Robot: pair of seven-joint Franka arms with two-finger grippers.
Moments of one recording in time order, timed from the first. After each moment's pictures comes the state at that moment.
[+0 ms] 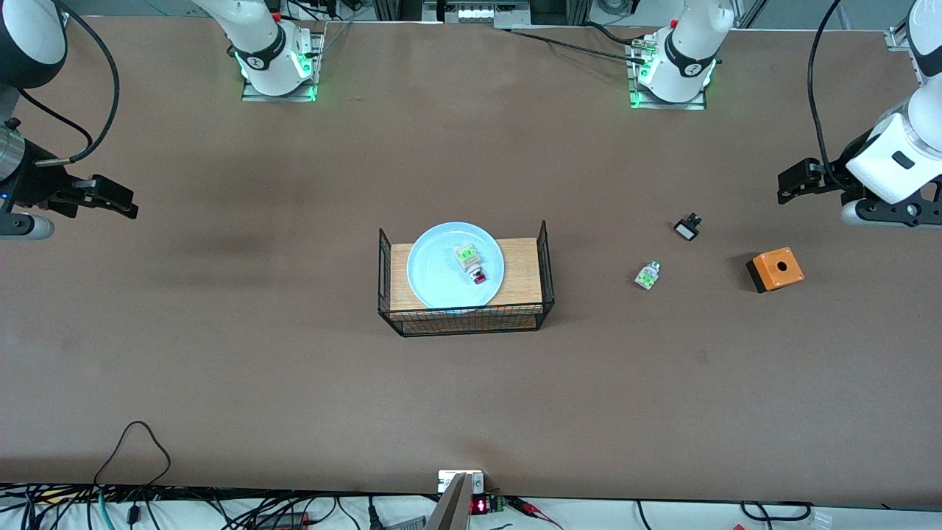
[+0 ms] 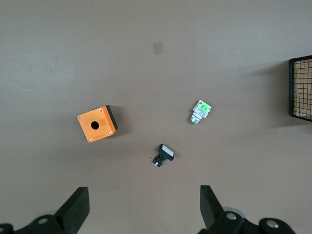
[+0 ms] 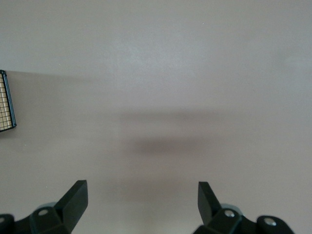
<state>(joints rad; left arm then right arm) 0.01 0.03 -0.03 -1.67 0.02 1.62 0.03 0.12 0.08 -0.17 -1.66 0.00 1.70 -0.04</state>
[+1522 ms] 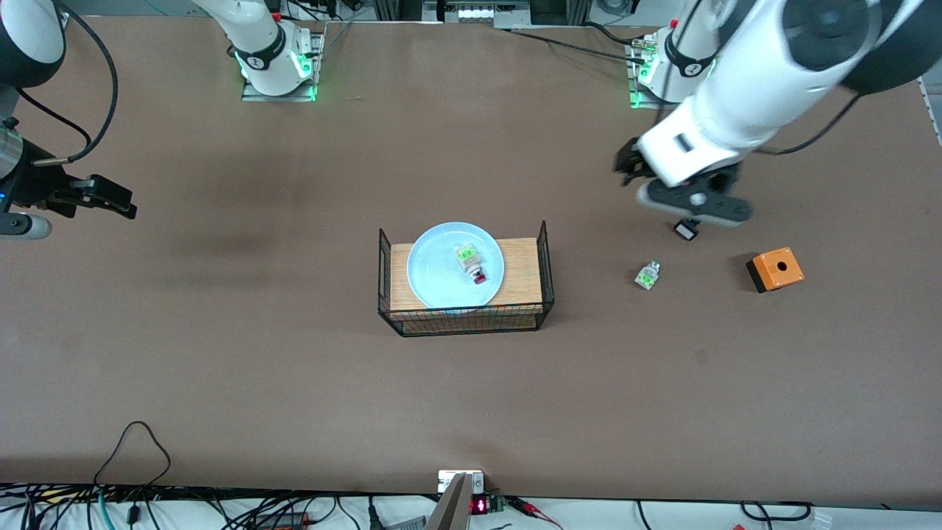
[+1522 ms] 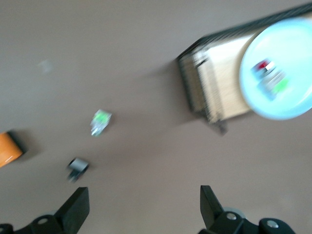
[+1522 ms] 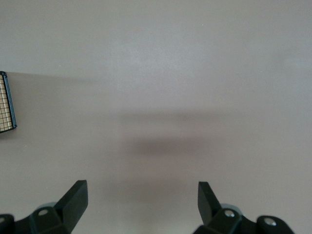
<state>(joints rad) -0.37 0.26 -0.08 -1.39 -0.06 1.60 -0.24 0.12 0.08 -0.17 -1.65 0.00 1.70 -0.04</state>
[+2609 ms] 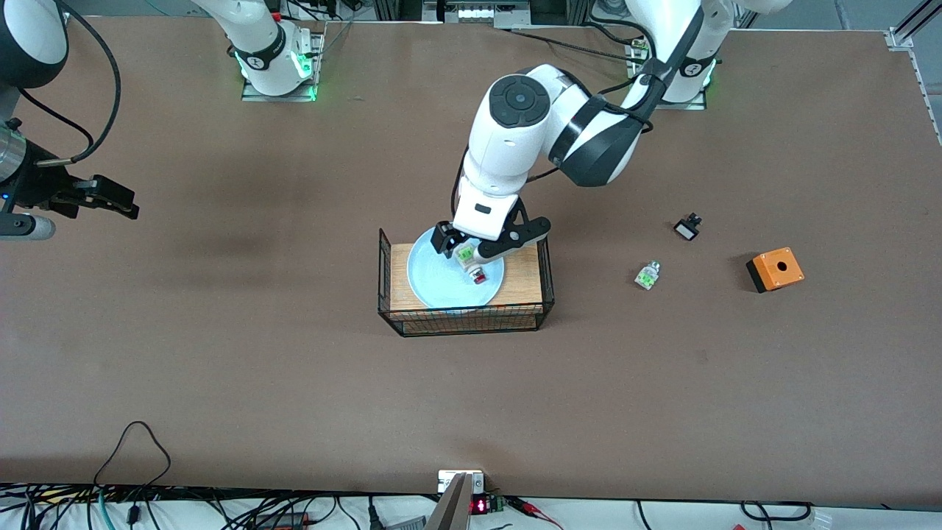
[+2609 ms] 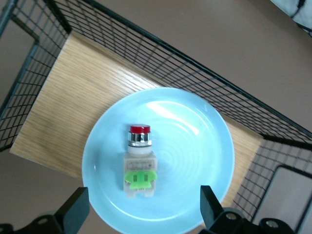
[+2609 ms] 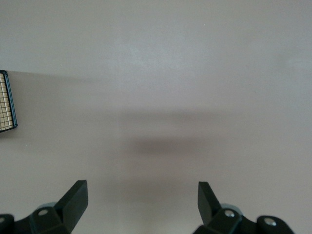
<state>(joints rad) -0.66 0.58 -0.07 -1.35 0.00 2.14 -1.31 0.13 0.08 -0.17 -1.65 0.00 1.70 -0.04</state>
